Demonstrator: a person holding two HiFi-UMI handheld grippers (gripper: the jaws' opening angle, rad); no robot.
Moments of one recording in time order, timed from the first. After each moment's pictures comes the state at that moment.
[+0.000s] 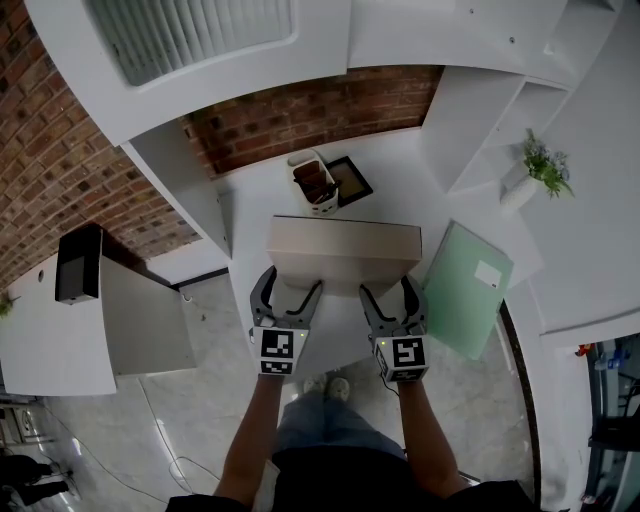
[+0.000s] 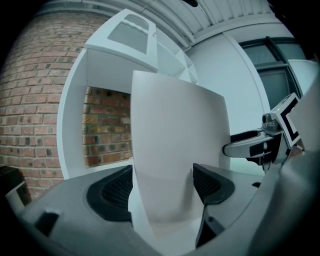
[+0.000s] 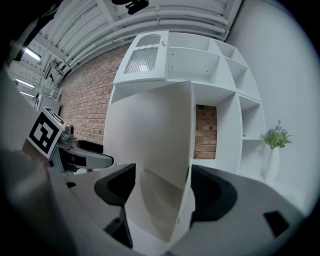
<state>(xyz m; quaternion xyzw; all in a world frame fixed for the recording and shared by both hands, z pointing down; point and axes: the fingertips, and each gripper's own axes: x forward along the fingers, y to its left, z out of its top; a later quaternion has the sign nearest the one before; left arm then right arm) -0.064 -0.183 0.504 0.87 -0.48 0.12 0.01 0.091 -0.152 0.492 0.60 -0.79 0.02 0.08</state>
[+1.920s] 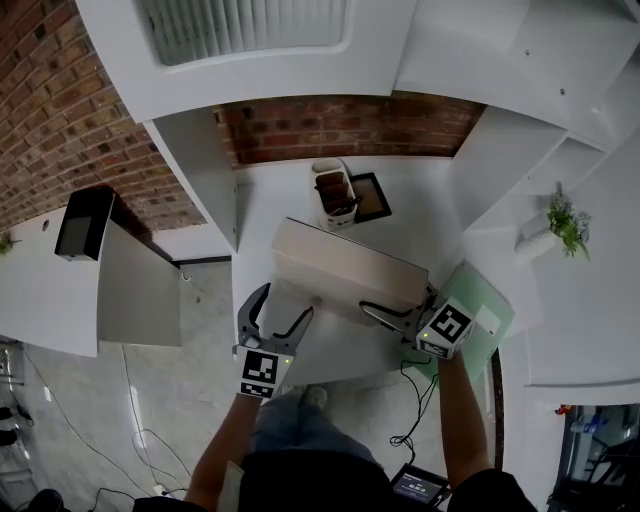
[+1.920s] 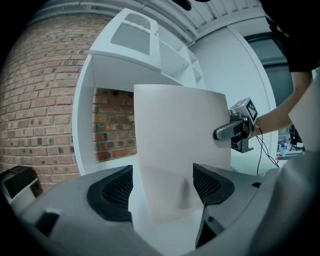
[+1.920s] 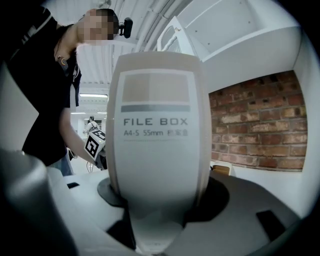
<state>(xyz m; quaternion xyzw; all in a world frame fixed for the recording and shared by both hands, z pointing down) -0.079 -0.161 0.504 0.84 -0.52 0.14 0.03 0.052 -0.182 0.467 0.17 -0.98 0.03 0.09</state>
